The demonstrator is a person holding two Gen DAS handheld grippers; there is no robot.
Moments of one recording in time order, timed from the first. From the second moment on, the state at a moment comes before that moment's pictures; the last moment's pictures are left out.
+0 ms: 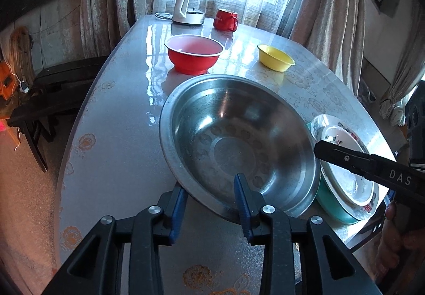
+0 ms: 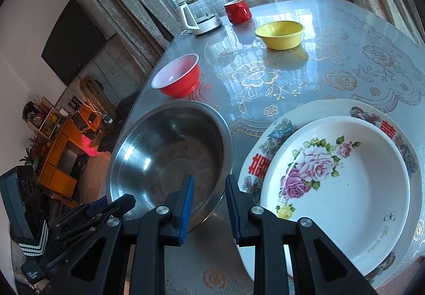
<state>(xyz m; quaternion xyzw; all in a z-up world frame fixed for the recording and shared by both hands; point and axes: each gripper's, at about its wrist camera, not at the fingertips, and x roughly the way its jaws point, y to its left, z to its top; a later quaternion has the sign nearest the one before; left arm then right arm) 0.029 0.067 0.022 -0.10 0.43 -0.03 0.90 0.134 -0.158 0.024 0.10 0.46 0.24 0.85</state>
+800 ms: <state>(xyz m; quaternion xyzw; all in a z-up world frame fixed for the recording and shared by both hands) 0.040 0.076 0.061 -0.07 0.37 -0.03 0.92 0.148 -0.213 0.044 0.17 0.41 0.20 0.87</state>
